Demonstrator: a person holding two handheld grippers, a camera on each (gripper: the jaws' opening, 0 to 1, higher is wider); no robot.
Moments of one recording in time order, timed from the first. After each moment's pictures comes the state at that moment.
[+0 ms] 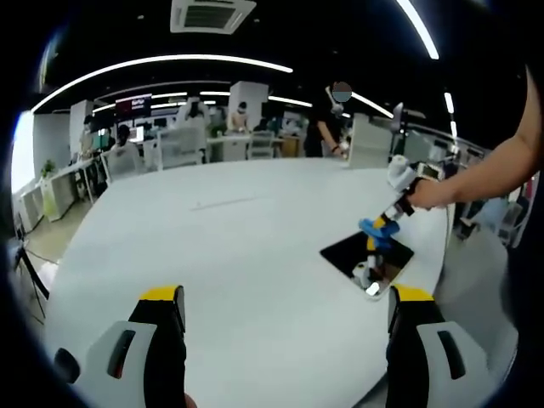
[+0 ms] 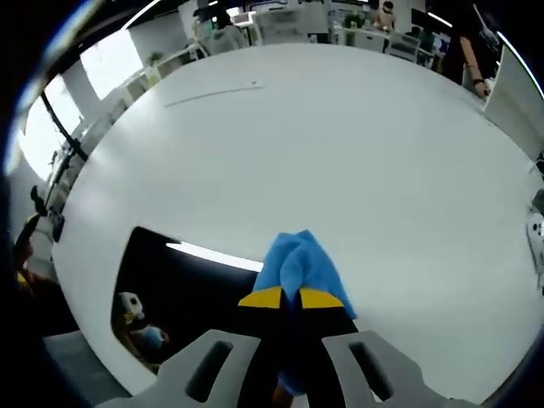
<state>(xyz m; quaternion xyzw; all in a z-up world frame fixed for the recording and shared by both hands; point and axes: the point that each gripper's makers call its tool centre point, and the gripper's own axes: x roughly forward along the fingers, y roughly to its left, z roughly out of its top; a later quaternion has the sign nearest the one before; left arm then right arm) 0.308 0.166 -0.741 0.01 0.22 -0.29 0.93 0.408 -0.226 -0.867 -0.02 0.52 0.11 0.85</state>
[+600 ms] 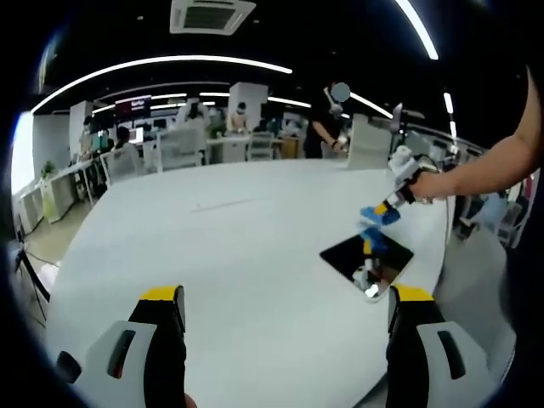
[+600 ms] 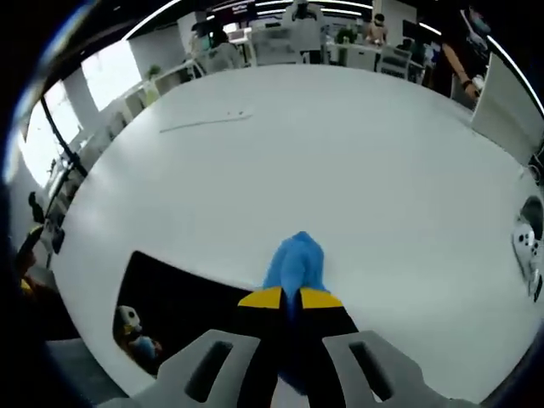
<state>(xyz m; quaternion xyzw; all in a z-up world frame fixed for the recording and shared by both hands) 0.308 0.165 -0.736 0.01 0.22 -0.30 0.93 0.425 -0.270 -0.826 -0.02 0.47 0.09 0.88</state>
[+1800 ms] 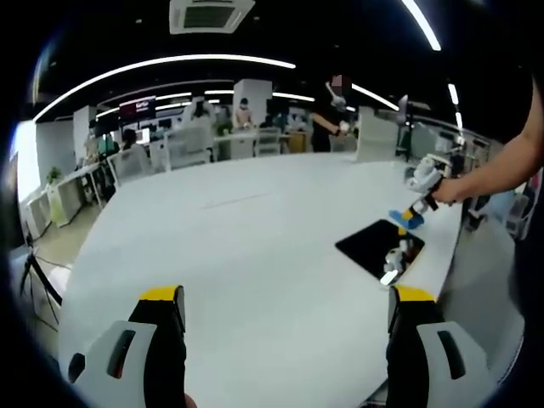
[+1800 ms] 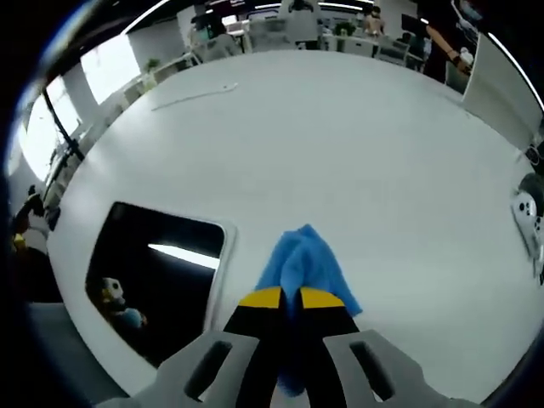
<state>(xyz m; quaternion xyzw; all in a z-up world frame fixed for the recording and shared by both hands) 0.311 0.190 -0.740 0.04 0.22 -0.28 0.93 0.380 -0.305 -0.872 -0.02 0.49 0.10 0.86</state>
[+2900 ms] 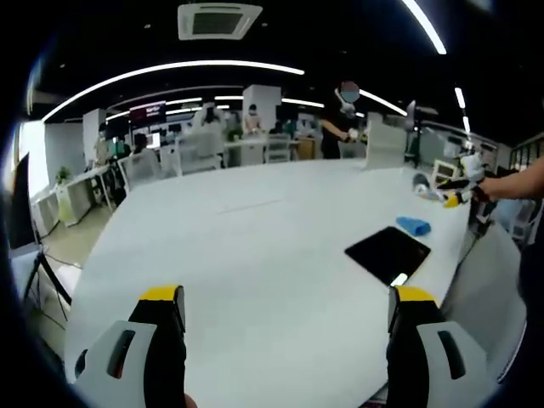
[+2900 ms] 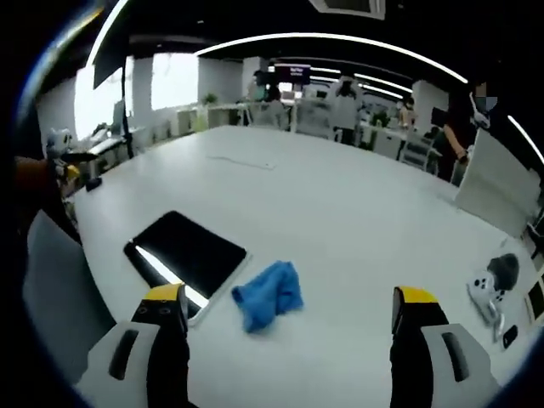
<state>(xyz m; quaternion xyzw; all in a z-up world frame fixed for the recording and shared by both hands) 0.305 0.202 -0.726 0.03 0.21 -0.25 0.94 0.322 -0.333 -0.764 -0.08 0.28 0.21 0.93</state>
